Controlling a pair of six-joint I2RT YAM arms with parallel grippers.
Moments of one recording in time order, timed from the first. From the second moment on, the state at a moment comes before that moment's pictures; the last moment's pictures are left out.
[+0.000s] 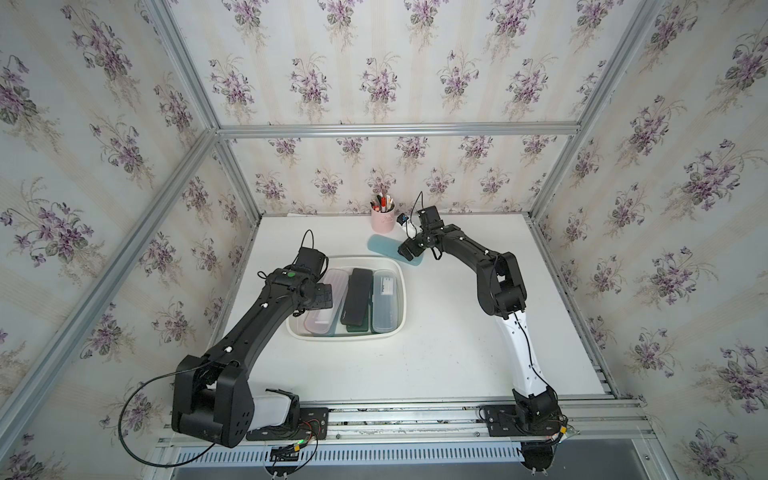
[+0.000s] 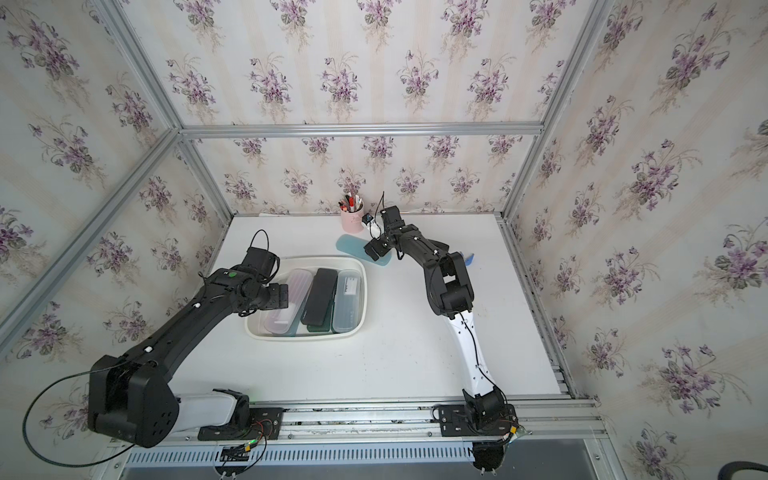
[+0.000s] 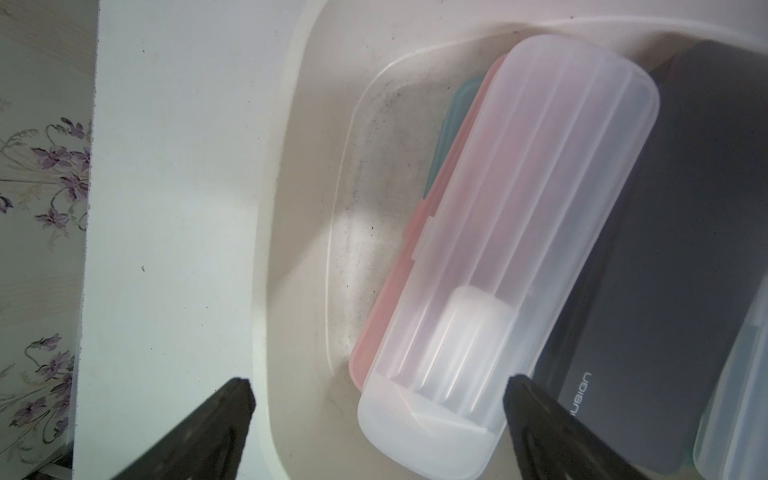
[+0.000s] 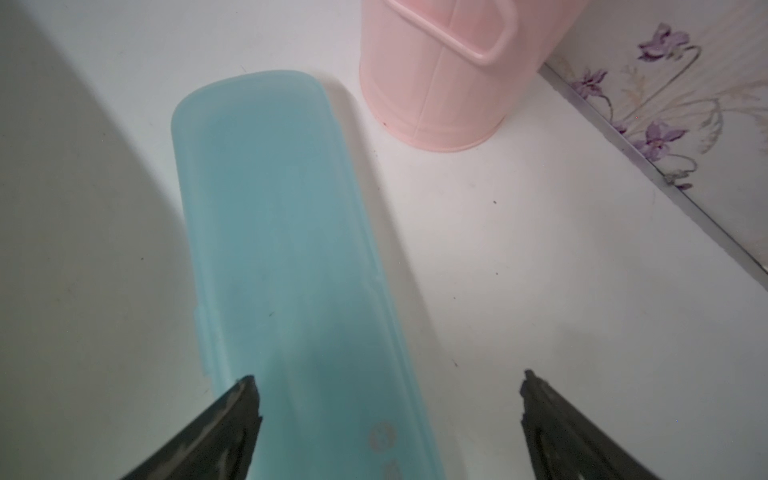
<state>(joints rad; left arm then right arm) -0.22 1.34 1.02 -0.92 -0.26 -0.34 0.42 2.50 2.09 -0.48 -0.21 -0.40</state>
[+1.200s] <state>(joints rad) -0.22 1.34 1.02 -0.91 -0.26 -0.34 0.40 2.17 1.52 -0.44 -0.22 -0.25</state>
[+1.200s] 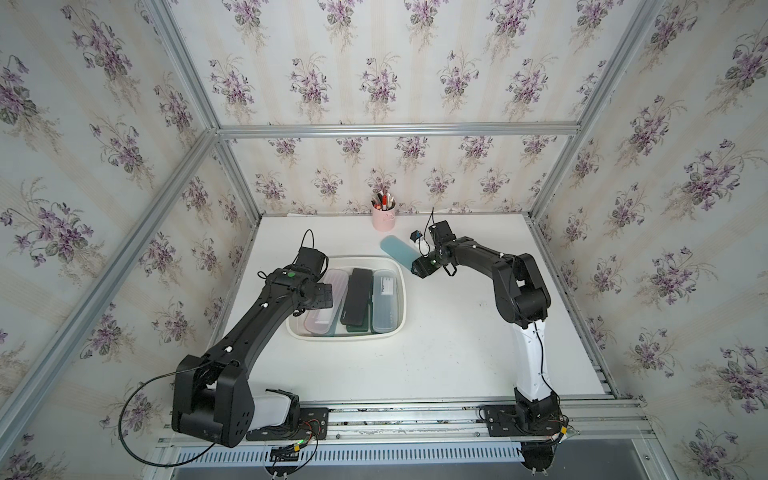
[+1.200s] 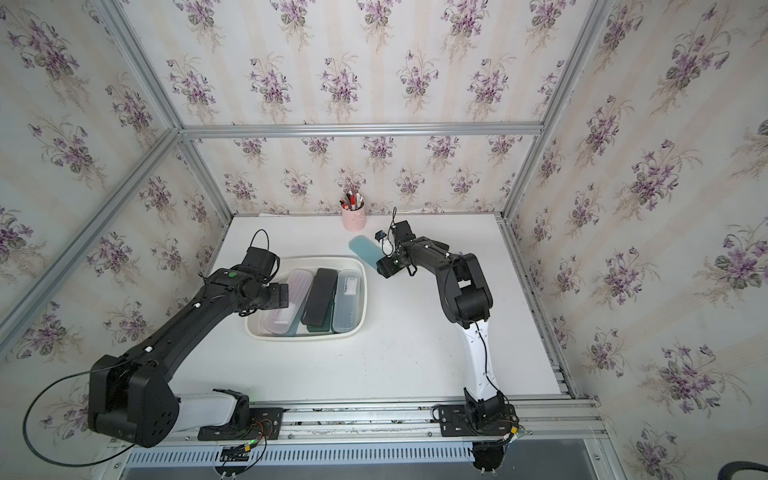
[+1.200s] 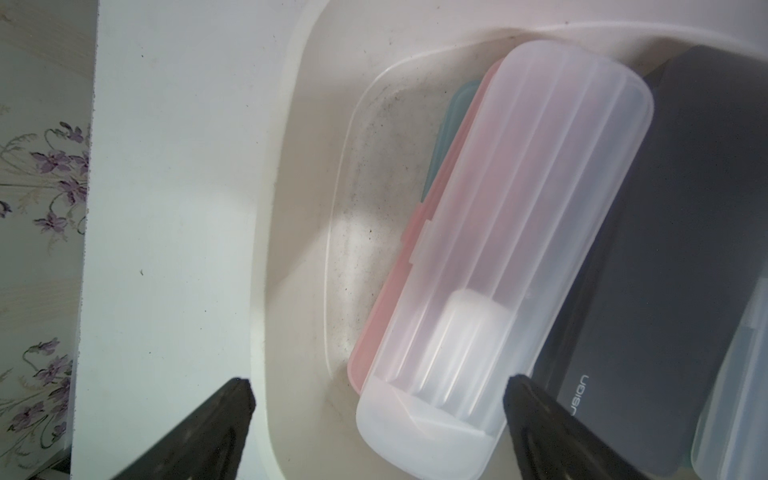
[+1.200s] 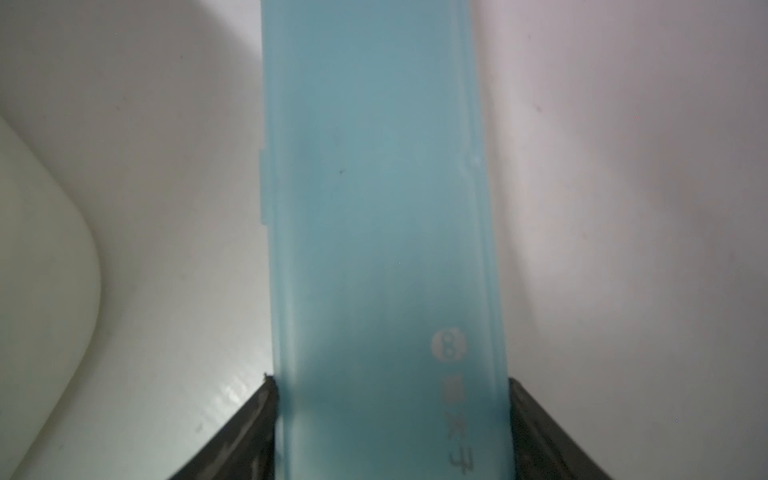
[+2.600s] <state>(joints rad) -0.16 1.62 1.15 -1.06 -0.53 -0.42 0.46 1.48 0.74 -0.27 -0.02 0.26</state>
